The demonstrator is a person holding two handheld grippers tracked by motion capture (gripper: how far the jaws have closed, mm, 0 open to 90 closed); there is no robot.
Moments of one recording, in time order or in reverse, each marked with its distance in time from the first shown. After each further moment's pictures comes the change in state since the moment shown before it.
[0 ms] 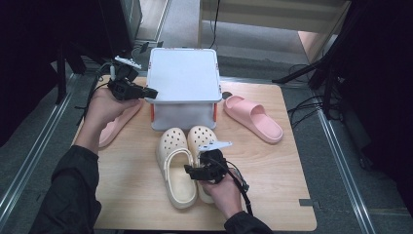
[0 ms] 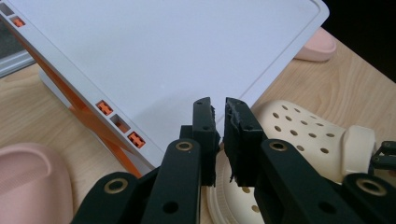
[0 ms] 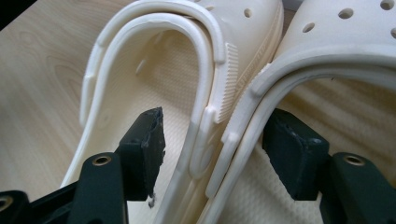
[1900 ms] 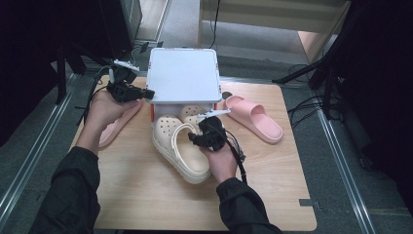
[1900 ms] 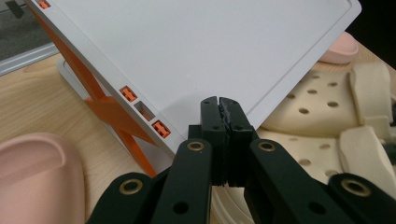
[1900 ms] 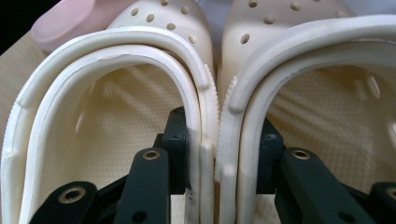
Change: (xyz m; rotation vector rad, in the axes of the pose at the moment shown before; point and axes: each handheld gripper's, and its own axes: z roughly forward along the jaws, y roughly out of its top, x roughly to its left) left arm 0.008 -0.010 0.005 -0.012 0.052 -0.030; right arm -0.027 0.082 0.004 -0.028 -0.092 0.025
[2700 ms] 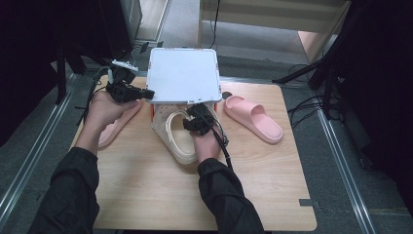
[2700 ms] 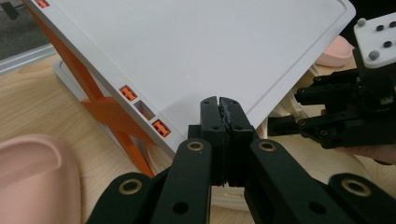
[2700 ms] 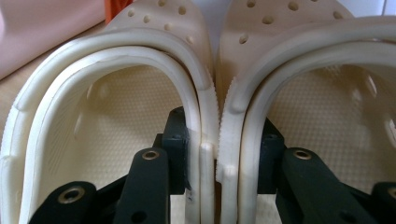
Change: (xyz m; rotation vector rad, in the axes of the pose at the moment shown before) left arm 0.003 -0.003 0.000 -0.016 -0.021 -0.009; right arm -0.009 0.029 0.066 -0.015 -0.142 0.036
